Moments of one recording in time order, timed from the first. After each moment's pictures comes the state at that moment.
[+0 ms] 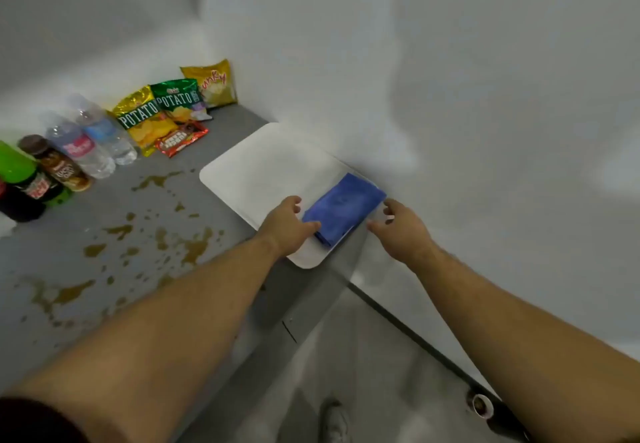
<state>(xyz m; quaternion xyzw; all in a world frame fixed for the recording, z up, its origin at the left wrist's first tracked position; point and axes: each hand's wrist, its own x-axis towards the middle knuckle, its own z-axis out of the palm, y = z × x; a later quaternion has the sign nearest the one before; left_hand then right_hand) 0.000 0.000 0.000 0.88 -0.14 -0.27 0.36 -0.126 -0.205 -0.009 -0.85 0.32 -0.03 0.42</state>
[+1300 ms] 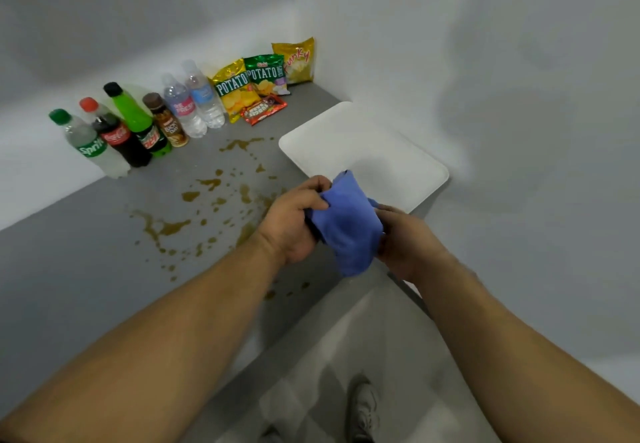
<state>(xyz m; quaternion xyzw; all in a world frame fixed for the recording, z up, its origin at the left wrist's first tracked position) -0.070 0.133 0.079 0.52 -0.06 -0.35 0.78 -0.140 -0.049 0.020 -0.49 0.27 0.05 0.83</state>
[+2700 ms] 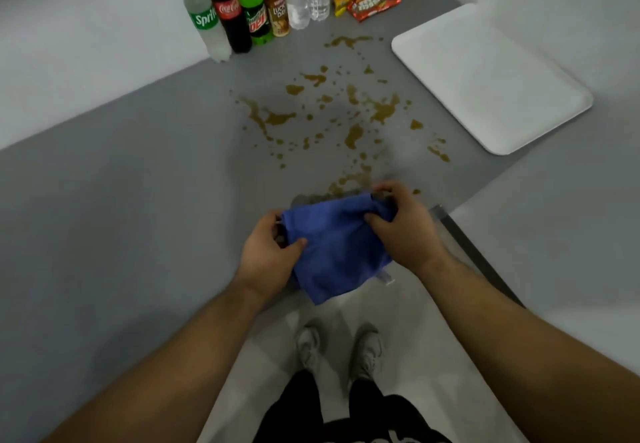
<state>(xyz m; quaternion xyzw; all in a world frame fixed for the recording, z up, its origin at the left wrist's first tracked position) -0.214 0.418 -0.031 0.81 0.11 -0.16 0.56 -0.212 0.171 -0.025 -0.88 0.10 0.02 0.47</state>
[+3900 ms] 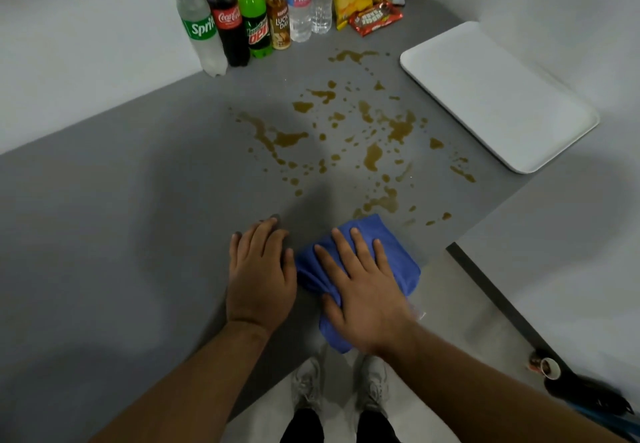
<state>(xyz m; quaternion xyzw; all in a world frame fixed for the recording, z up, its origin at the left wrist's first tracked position) -0.163 0.469 -0.082 0.97 -0.09 0.05 0.23 -0.221 0.283 -0.082 -0.99 -0.10 0.09 0.09</state>
